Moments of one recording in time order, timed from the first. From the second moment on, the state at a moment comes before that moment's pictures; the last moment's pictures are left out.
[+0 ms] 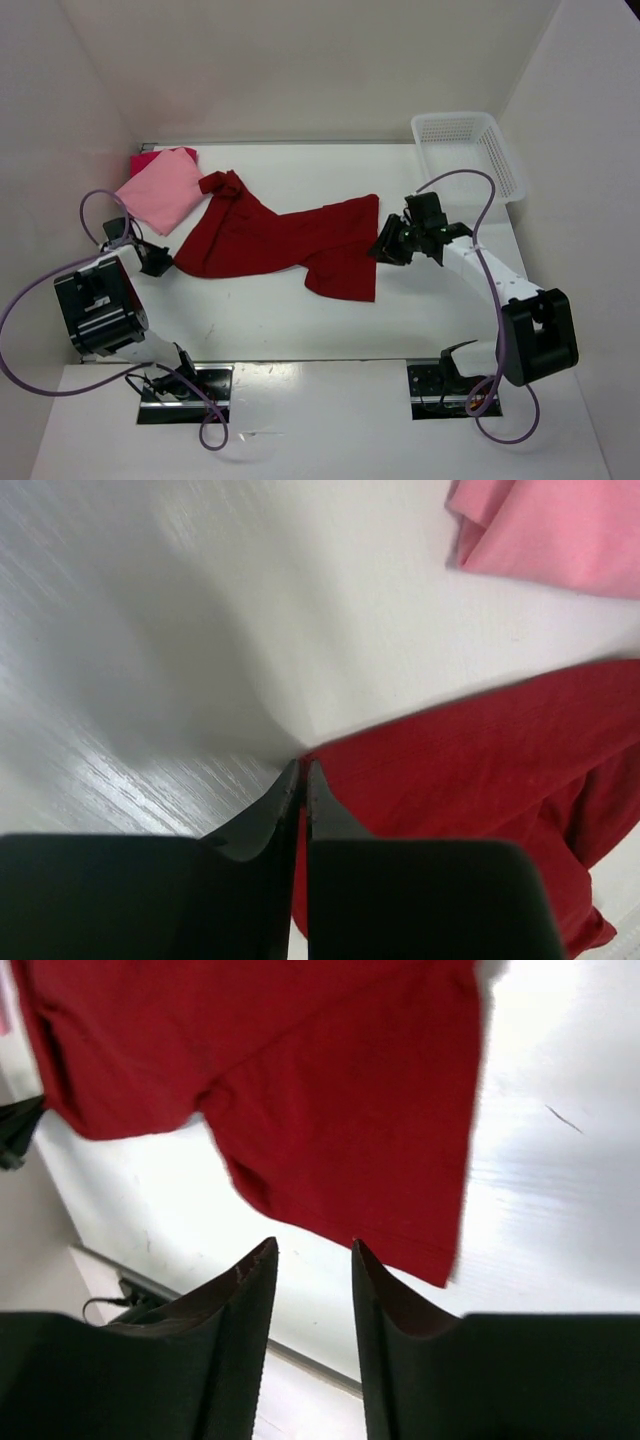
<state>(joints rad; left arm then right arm) 0.49 1.57 0.74 -0.17 0.15 -0.79 0.29 1.33 0.88 -0.44 -0.34 0.70</state>
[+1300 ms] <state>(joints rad) 0.15 1.47 0.95 -0.24 0.19 -0.77 0.40 1.44 0.79 -0.47 -0.18 0.93</state>
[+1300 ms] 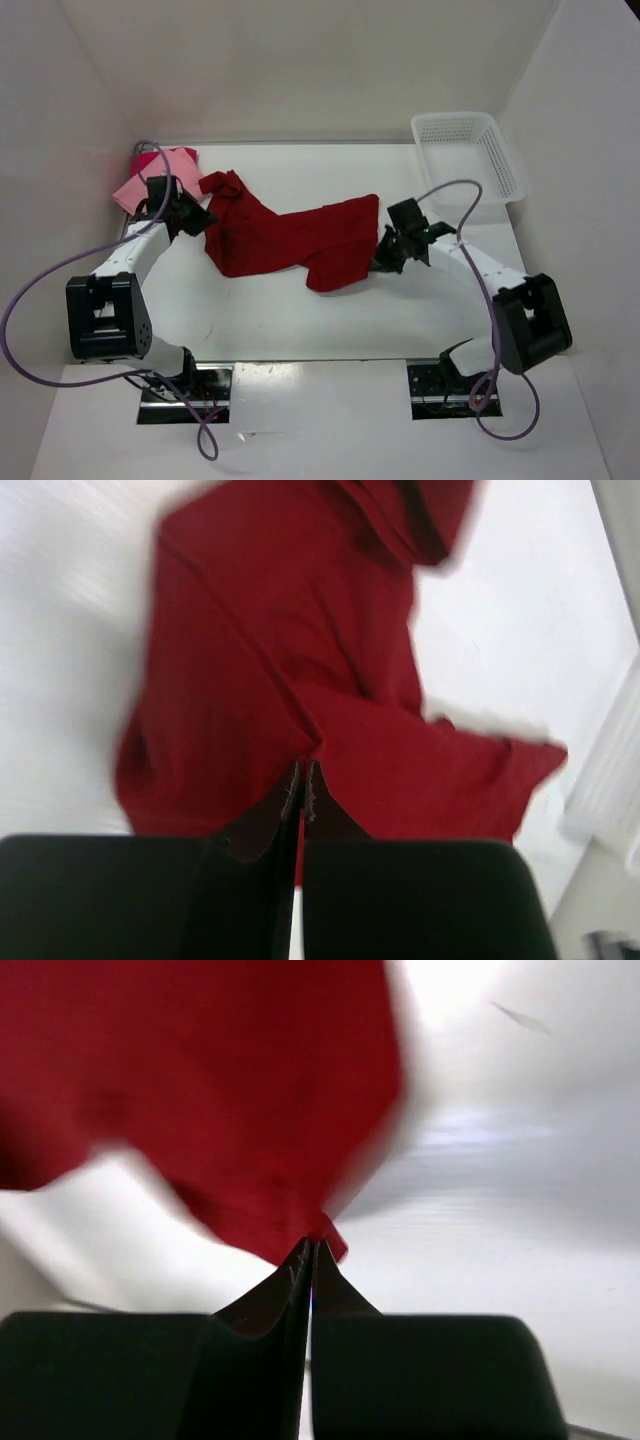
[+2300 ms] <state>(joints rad) 0.20 1.33 2.15 -0.55 0.16 -0.71 0.40 1.50 2.74 -0.79 0.21 0.55</state>
